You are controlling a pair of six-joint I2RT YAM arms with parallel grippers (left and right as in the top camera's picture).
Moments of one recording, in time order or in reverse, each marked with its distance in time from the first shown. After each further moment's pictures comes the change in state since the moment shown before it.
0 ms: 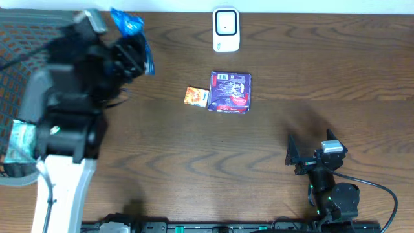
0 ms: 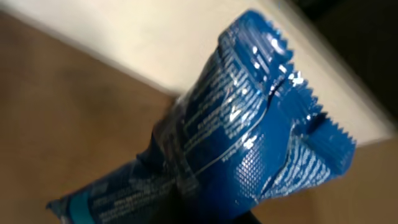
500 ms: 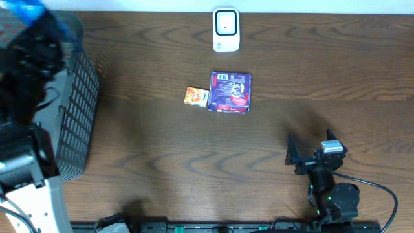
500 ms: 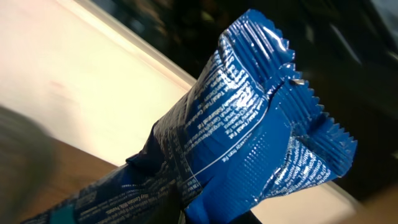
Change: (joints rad) left arm 0.468 -0.134 0.000 0.277 0.371 -0.009; right arm 0.000 0.000 0.000 0.000 0.000 0.000
